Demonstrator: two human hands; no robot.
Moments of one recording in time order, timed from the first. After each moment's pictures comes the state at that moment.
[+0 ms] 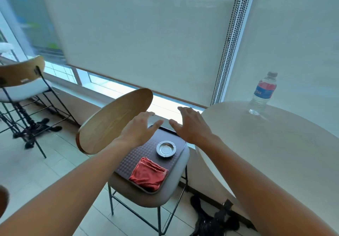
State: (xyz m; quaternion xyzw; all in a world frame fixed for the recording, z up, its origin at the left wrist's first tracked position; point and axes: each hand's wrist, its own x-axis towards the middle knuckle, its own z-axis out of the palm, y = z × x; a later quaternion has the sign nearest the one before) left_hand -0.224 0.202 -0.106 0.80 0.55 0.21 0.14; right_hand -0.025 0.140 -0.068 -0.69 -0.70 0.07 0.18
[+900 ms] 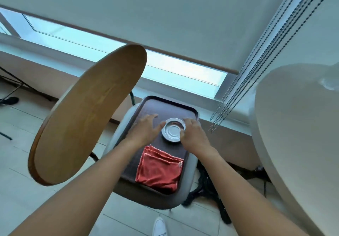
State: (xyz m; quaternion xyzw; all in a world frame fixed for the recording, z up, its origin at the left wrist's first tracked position) left_hand -0.237 0.375 -0.293 0.78 0.53 0.05 0.32; right_hand -0.068 0.285 -0.274 -0.81 -0.53 0.23 0.11
